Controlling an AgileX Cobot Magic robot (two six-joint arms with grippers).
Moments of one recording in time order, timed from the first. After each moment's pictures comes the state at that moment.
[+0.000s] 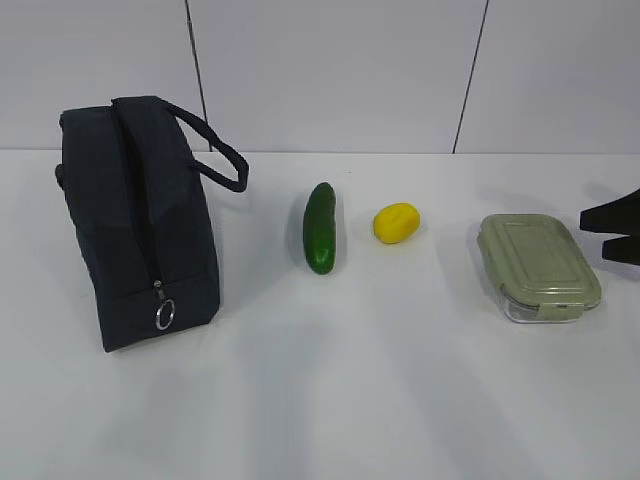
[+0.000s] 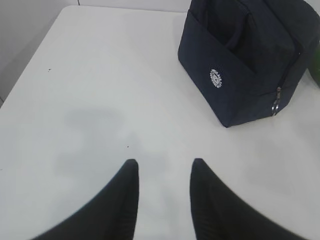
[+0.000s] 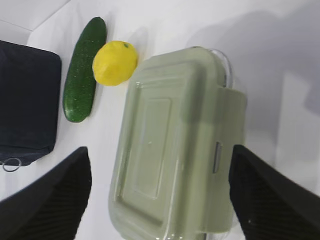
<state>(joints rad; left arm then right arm) 0.00 0.01 -0.53 0.00 1.09 -0.09 -0.52 2.05 -1.15 1.30 1.12 -1.35</state>
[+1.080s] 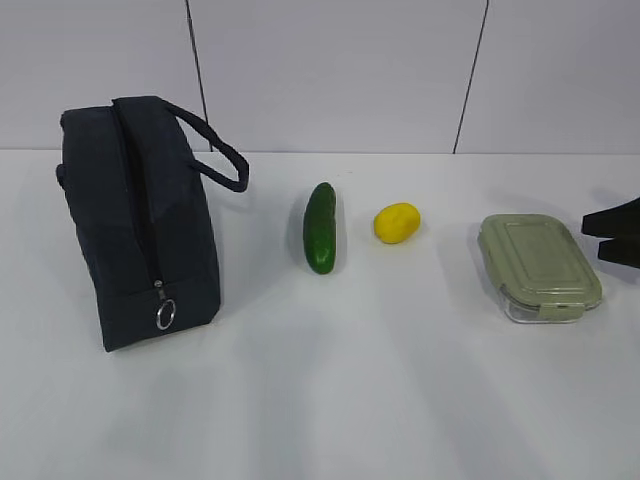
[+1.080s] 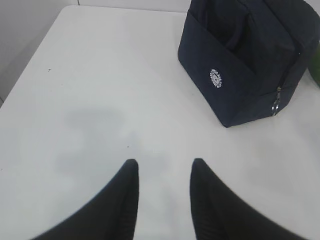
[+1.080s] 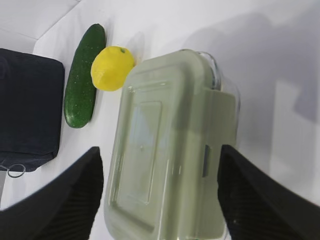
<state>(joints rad) 0.00 0.01 -0.53 0.00 1.09 -0.09 -0.54 2.09 -1.15 1.34 1.14 -1.39</state>
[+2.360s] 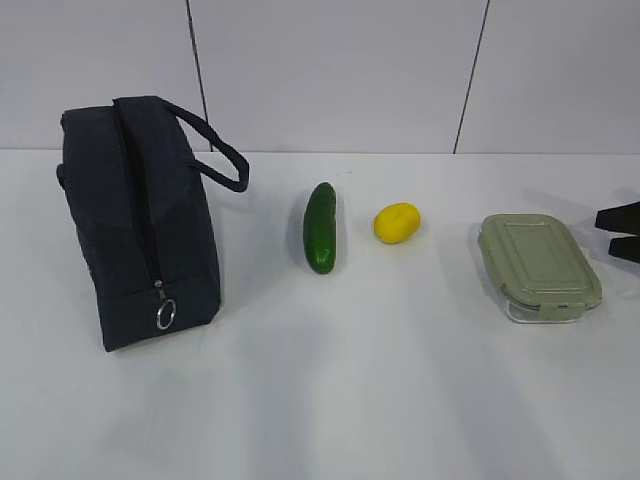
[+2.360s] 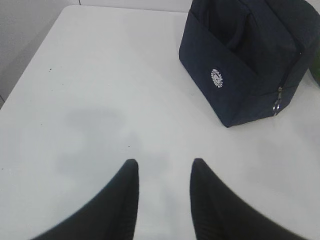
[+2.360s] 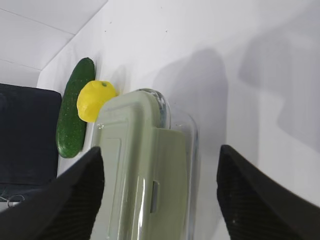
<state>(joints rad) 0.00 0.01 -0.53 0.00 1.09 -0.09 -0.59 2.20 -1.25 1.39 1.16 -1.38</state>
